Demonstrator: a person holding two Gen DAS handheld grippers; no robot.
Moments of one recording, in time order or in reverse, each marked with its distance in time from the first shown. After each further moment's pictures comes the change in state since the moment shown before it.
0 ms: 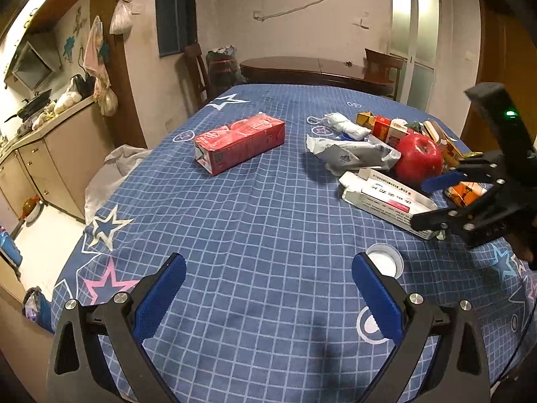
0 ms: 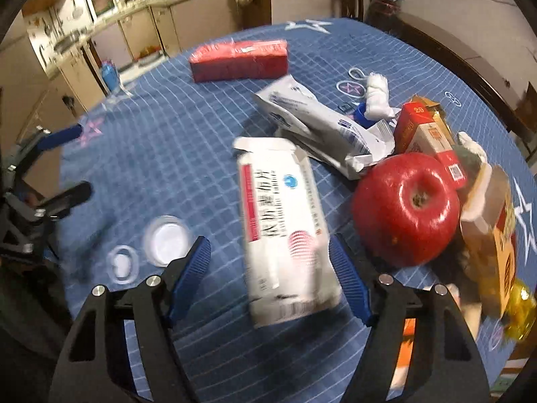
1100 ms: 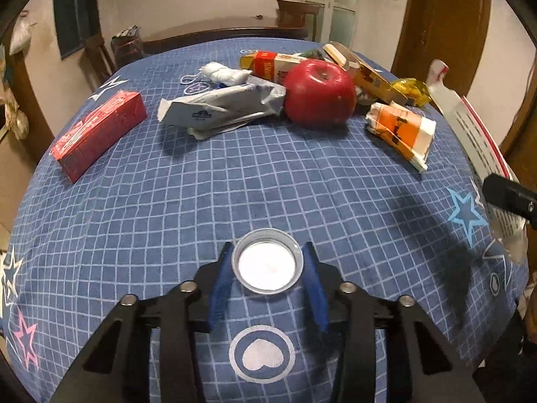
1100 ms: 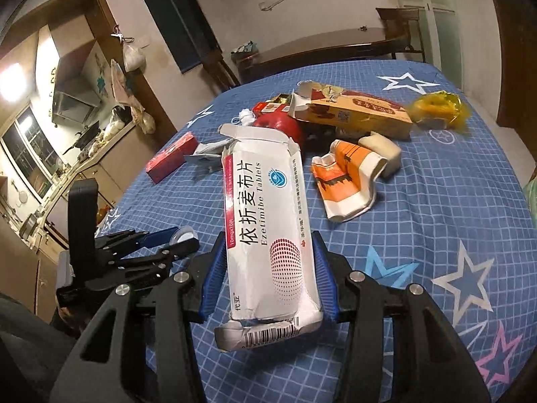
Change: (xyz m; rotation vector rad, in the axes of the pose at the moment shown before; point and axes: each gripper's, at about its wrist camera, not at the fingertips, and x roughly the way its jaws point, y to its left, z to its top) left arm 0.070 -0.096 0.004 0.236 0.172 -0.275; right arm -0.099 0.014 -0.160 0.682 -0.429 -0.077
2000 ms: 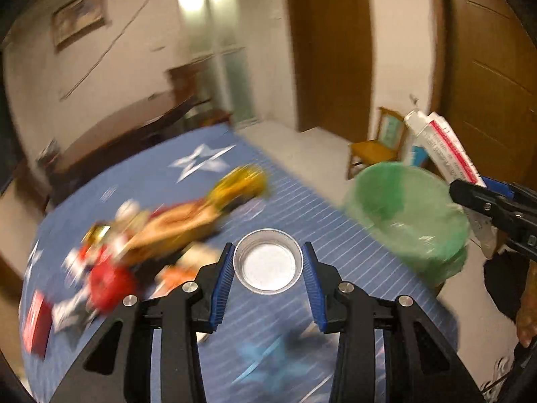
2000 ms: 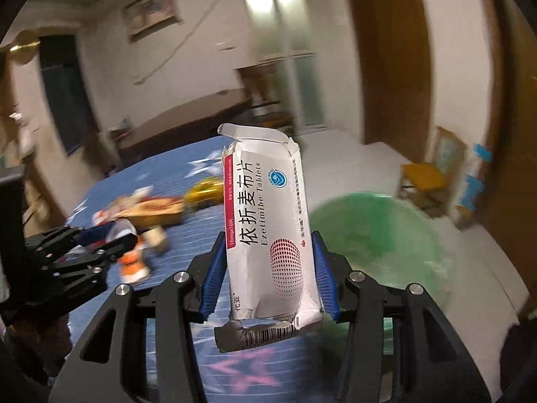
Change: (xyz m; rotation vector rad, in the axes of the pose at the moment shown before) left arm -0.044 -0.280 0.114 0.422 -0.223 -0.176; right arm -0.196 -0.165 0.001 0.244 -0.278 -0.546
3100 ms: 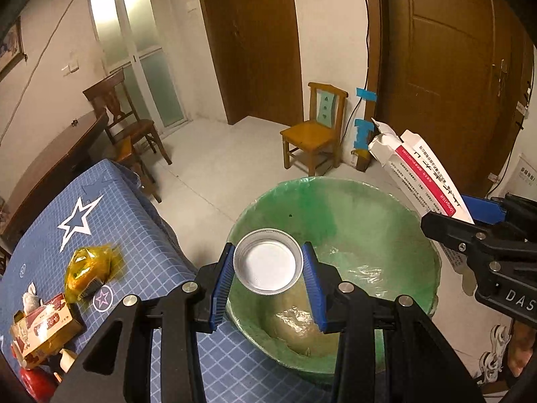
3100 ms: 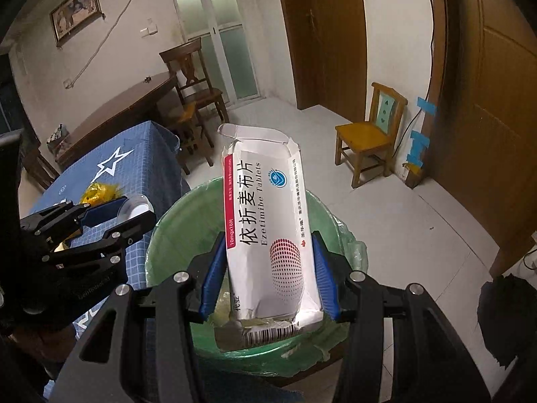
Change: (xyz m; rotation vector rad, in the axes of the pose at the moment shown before) left arm 0.132 -0.167 0.078 0.183 0.069 -0.190; right arm 0.041 -0.123 0.002 0.138 0.135 -0.185
